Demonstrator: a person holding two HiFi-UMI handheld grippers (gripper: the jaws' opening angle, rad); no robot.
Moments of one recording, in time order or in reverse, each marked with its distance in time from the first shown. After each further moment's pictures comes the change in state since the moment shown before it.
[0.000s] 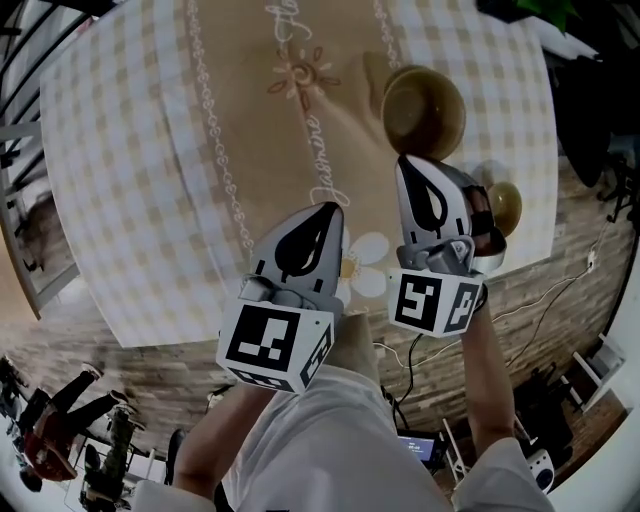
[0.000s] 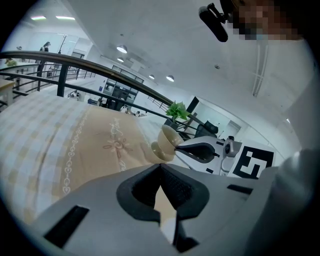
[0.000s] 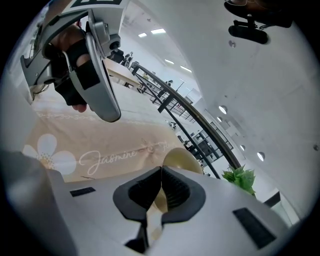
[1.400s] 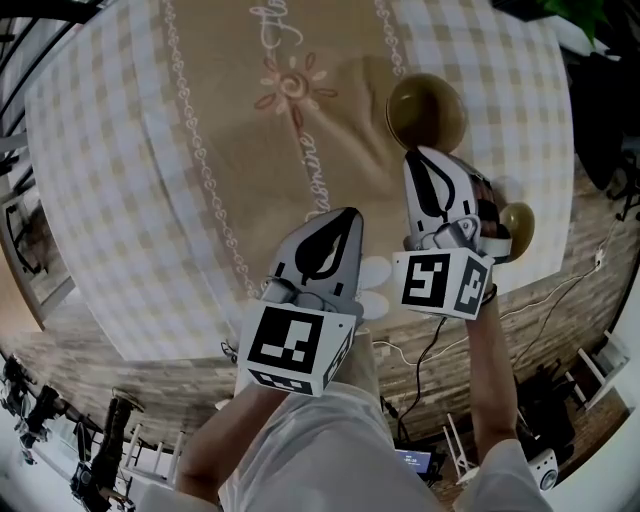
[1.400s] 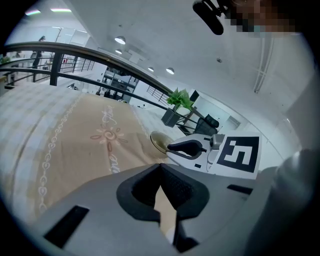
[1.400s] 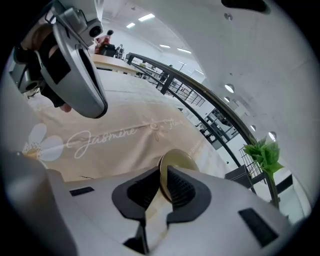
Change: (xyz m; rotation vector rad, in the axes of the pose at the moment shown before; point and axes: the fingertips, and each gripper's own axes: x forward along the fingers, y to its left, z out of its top) left arm 0.067 0.006 -0.017 0.001 0.080 -0.021; right arm 0.066 0.009 -0.066 0.103 0.148 0.126
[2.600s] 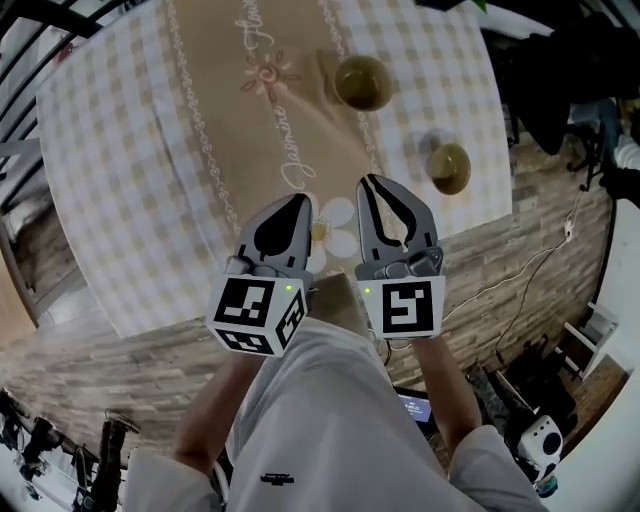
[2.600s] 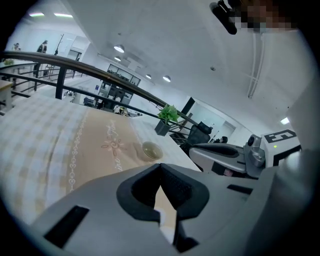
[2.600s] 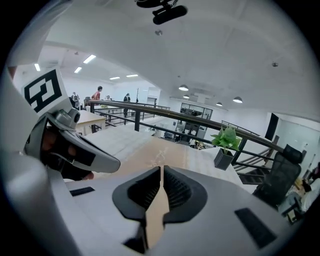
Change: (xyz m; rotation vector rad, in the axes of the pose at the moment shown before) left arm -0.122 -0.045 0.011 0.011 -0.077 -0.031; right arm -0.189 0.011 0.090 0.566 -0.253 -0.122
